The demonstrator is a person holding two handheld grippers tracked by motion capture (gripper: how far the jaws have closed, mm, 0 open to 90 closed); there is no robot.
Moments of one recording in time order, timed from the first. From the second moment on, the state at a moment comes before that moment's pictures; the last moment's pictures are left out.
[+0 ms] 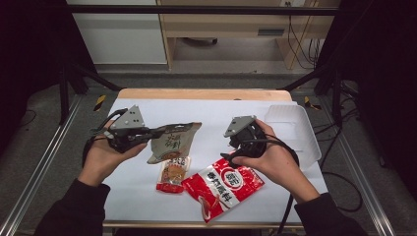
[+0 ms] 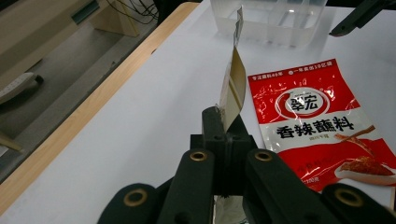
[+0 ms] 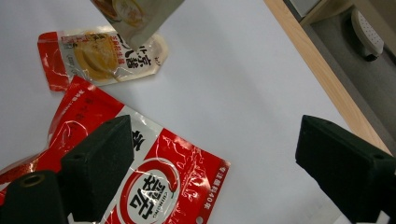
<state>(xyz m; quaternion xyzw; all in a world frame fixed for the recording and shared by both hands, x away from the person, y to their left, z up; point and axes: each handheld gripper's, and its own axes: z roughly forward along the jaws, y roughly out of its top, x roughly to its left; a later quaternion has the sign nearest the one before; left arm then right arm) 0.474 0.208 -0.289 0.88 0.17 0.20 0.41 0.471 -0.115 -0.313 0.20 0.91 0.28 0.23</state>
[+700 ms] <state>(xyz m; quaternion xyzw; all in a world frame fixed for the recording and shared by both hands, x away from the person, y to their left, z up) 0.484 0.162 -0.303 0.89 0.13 0.17 0.40 0.490 -0.107 -0.308 0.16 0.92 0.27 0.22</state>
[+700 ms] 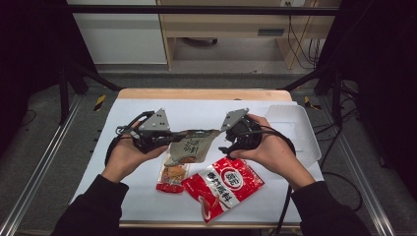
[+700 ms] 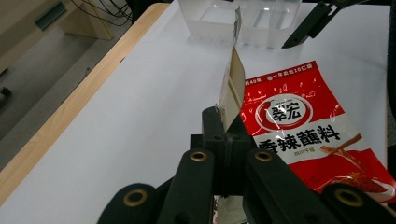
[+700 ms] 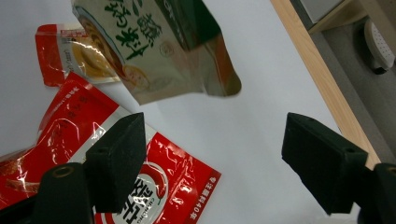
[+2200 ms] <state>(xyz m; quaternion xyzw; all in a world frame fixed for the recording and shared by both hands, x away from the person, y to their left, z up) 0.471 0.167 -0.330 0.86 0.17 0.18 0.45 0.504 -0.102 -0.297 0.11 0.95 0.21 0.21</state>
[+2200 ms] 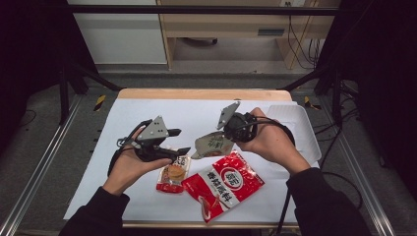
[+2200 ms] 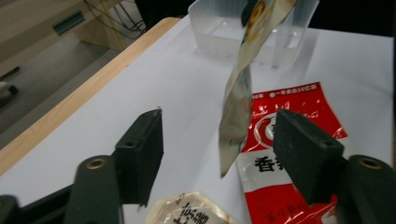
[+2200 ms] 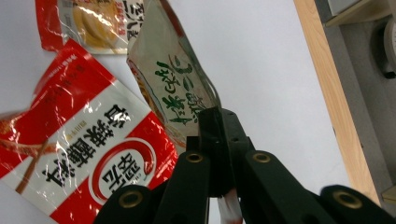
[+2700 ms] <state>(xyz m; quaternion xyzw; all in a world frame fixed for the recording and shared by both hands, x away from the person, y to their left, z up) 0.452 0.229 -0.391 0.82 0.26 0.23 0.45 0.508 -0.142 -0.269 0.14 0.94 0.22 0.24</state>
